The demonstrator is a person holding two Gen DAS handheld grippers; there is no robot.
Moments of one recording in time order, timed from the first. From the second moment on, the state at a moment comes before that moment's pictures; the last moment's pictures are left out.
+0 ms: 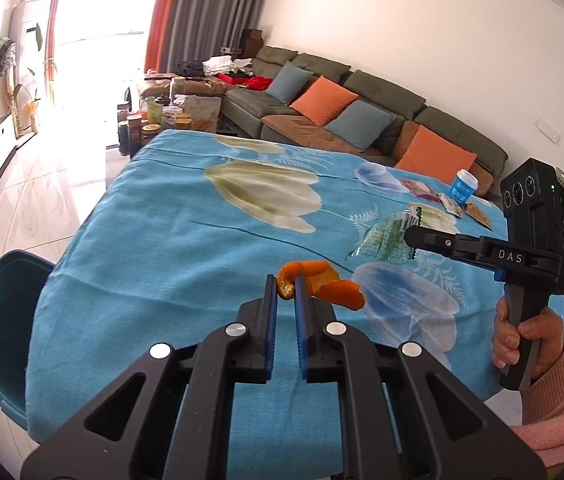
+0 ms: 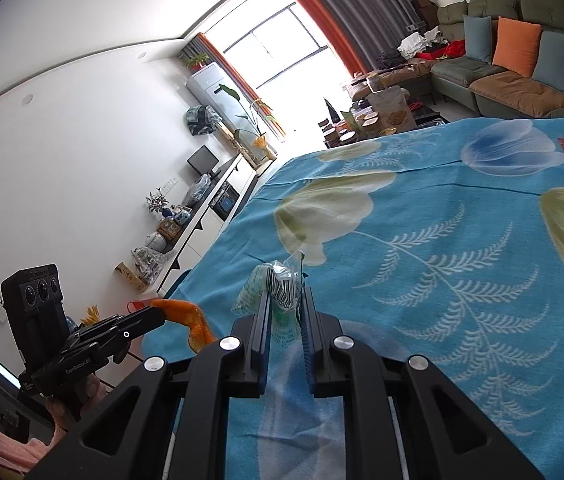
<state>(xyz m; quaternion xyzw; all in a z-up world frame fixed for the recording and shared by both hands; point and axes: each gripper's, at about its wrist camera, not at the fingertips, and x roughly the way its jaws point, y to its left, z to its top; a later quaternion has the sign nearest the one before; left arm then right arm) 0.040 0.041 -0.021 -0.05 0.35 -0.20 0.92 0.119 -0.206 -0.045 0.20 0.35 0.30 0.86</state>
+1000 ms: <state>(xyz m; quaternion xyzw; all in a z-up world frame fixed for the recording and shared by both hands) 0.019 0.113 -0.015 -0.09 0.34 -0.13 0.93 0.134 -0.126 -0.042 0.17 0.37 0.37 0.83</state>
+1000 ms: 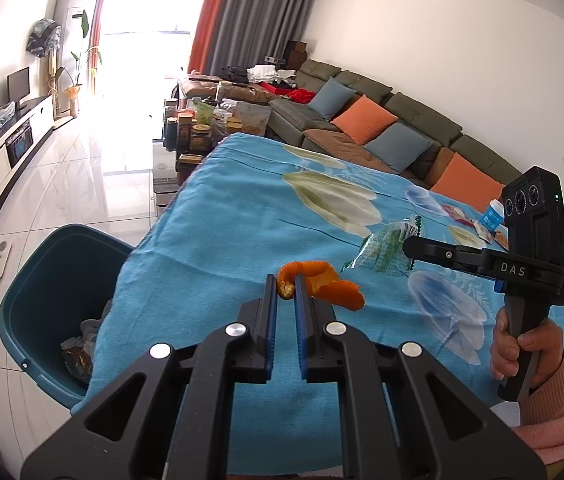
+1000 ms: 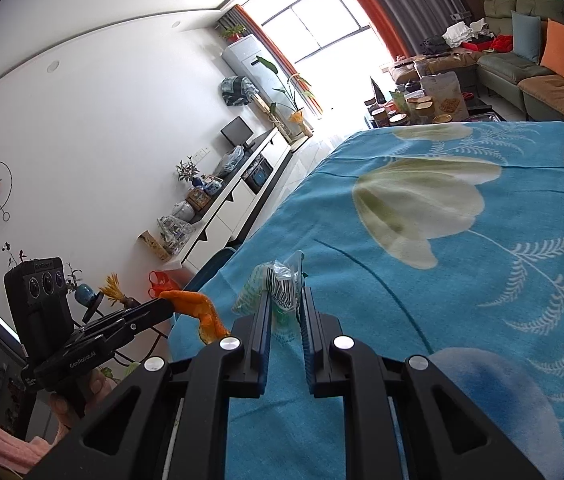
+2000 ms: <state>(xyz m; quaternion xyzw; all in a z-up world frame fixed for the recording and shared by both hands) 0.001 0.170 -0.008 -0.11 0.32 -0.07 0.94 0.151 -0.053 -0.039 0.14 0.38 0.41 0.81</state>
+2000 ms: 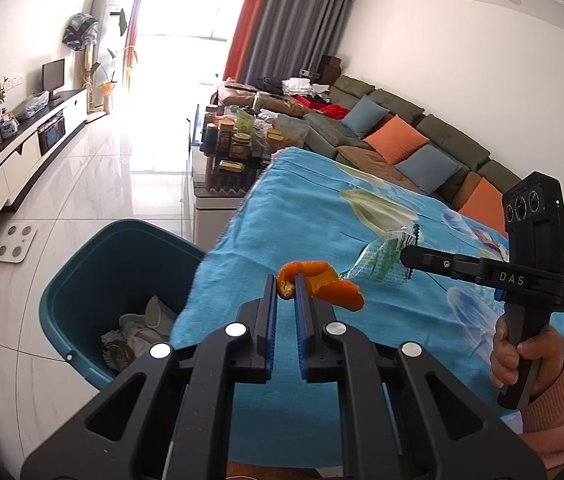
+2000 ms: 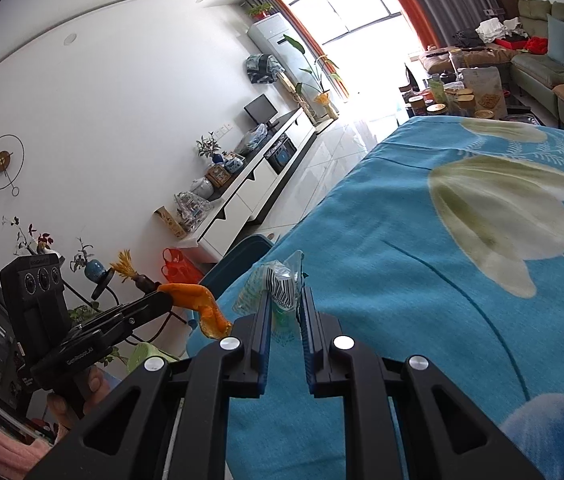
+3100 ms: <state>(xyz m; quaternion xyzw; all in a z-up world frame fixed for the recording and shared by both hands) -0.011 0.242 -0.007 -0.15 0.31 0.01 0.94 0.158 0.020 -0.030 0.09 0.39 0.46 0.79</state>
